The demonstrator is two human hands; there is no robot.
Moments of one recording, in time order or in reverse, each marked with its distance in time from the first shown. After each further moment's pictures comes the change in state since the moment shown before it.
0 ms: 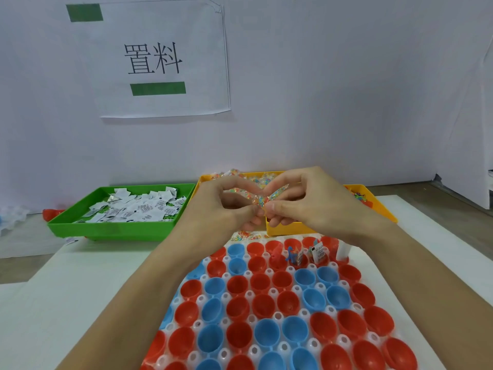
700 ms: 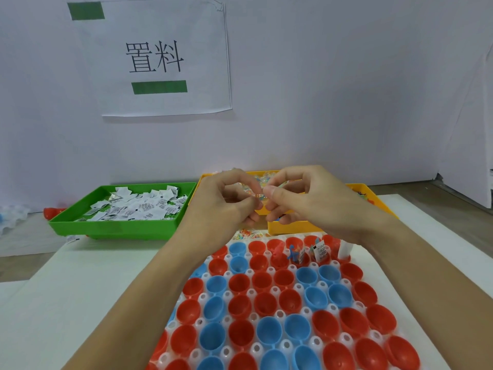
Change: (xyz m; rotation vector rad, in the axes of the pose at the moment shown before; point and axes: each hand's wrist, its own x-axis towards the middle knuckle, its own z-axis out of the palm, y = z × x) left_hand 0.002 -0.002 0.002 0.033 0.073 0.098; right_hand -0.002 -0.005 0.002 0.090 -0.007 -0.010
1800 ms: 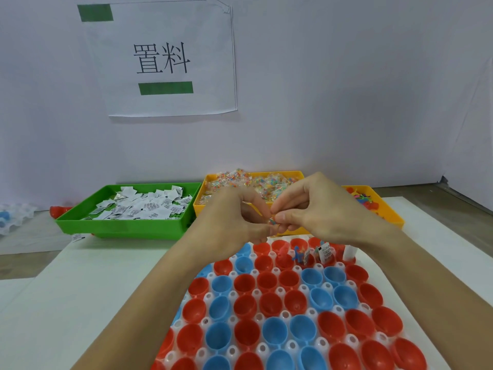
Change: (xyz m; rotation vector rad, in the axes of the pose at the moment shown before) left_hand 0.002 -0.010 -0.004 0.282 -0.213 -0.064; right_hand 0.004 0.010 0.002 -0.276 0.014 0.018
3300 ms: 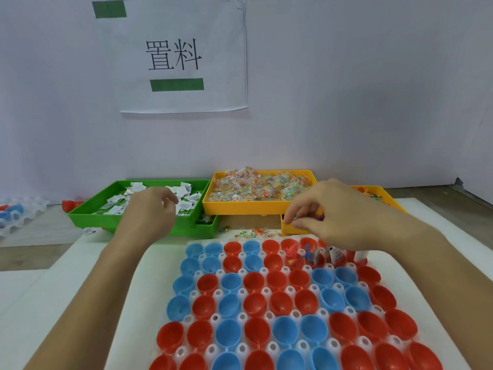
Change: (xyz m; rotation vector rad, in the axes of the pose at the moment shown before) left_hand -0.006 -0.088 -0.077 0.544 0.547 -0.329; right_hand -0.001 0.004 -0.010 -0.422 -0.142 -0.135
